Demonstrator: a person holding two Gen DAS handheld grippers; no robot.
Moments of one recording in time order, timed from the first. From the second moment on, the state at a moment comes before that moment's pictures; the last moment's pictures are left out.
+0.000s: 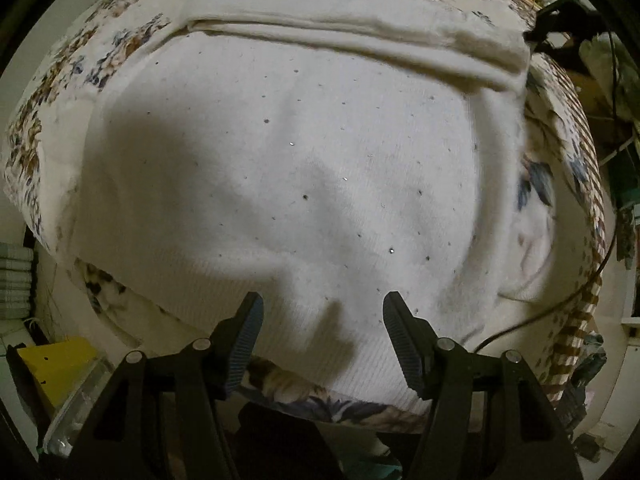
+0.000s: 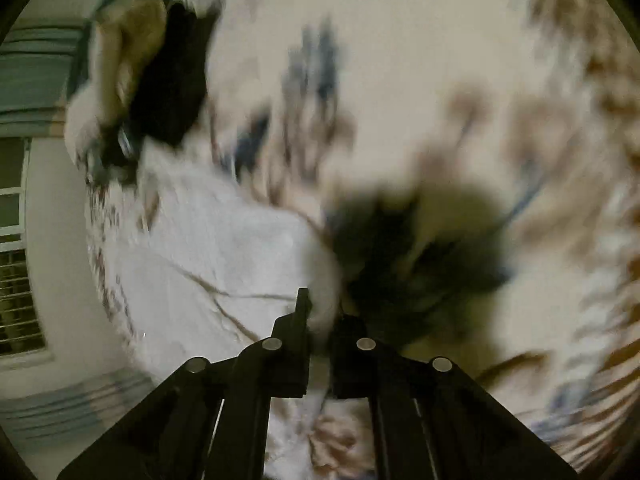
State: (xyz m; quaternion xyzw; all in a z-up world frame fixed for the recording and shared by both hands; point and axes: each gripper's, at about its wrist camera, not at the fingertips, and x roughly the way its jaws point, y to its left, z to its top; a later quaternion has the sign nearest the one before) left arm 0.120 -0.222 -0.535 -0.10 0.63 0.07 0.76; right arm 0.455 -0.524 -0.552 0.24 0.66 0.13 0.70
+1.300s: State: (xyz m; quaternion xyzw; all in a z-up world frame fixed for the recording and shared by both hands) left arm 0.123 -0.283 -0.490 -0.09 0.58 0.00 0.81; right arm 0.453 -0.536 -0.544 0.31 0.69 0.16 0.64
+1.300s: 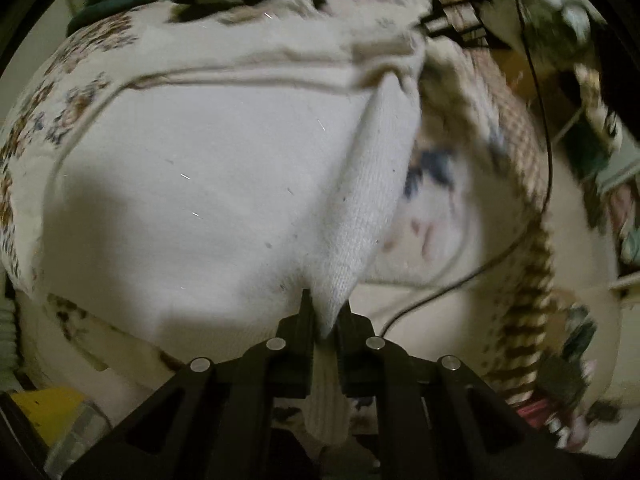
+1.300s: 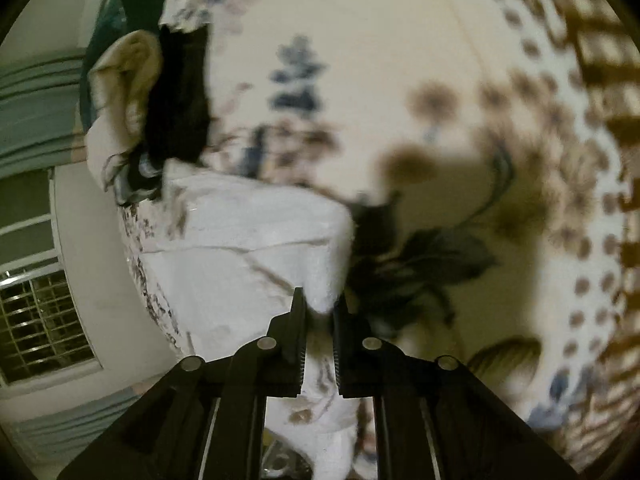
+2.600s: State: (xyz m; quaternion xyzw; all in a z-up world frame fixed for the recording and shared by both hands) left arm 0.087 0.163 -0.577 -0.43 0.58 0.06 0.68; right arm 0.480 -0.052 -0.501 0.08 0.73 0.17 0.66
